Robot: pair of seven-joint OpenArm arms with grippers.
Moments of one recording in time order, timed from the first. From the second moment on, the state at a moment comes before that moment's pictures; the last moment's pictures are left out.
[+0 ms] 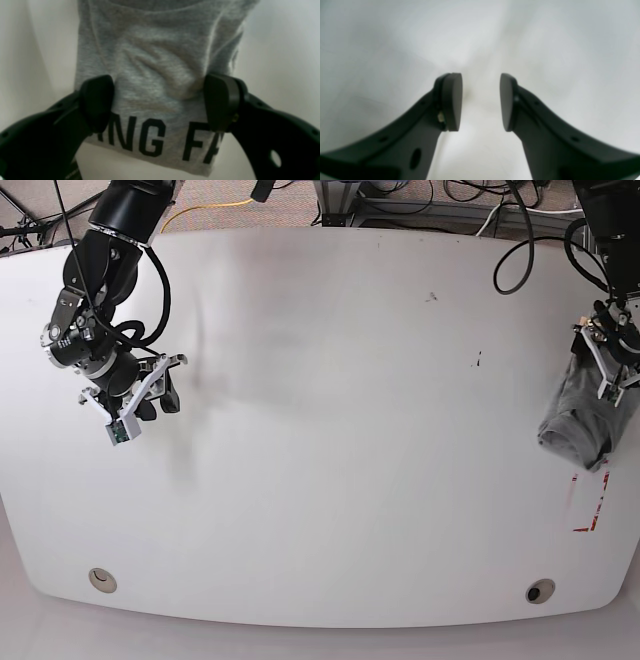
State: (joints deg) left arm 5.3 -30.4 -25.6 77.6 7.0 -39.0 30.6; right arm 0.8 10.9 26.5 100.6 26.1 41.0 -64.6
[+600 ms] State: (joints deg) left arm 13.5 -32.2 -40.0 76.1 1.3 -42.8 35.8; right arm 1.0 11.0 26.5 100.7 26.1 41.0 -64.6
